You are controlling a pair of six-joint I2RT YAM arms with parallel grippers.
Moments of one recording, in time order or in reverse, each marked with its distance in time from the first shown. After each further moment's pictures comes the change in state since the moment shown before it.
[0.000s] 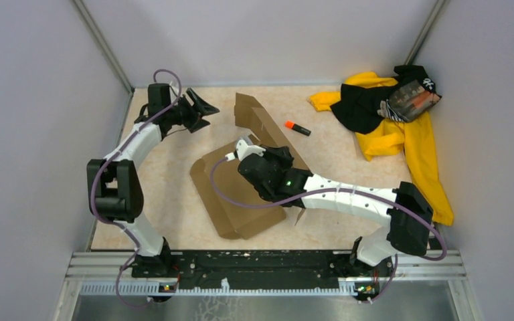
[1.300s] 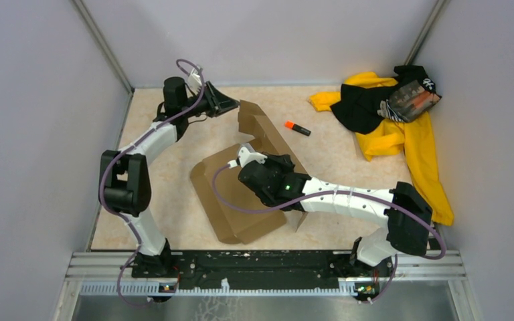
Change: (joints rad) left arm -0.122 0.098 0.036 0.435 0.224 -0.055; right arm 0.025 -0.001 -0.063 -0.048 -0.016 0.084
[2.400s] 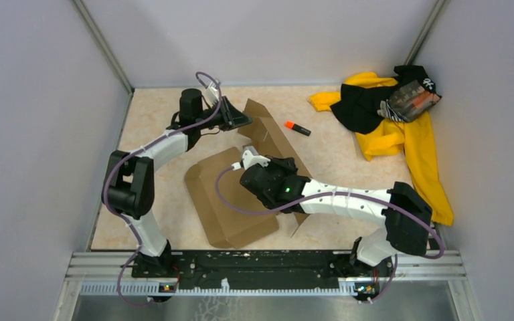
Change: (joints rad) left arm -0.107 -0.013 -0.109 0.029 -0.028 0.053; right arm 0.000 0.002 -0.041 -0.019 0.039 0.051
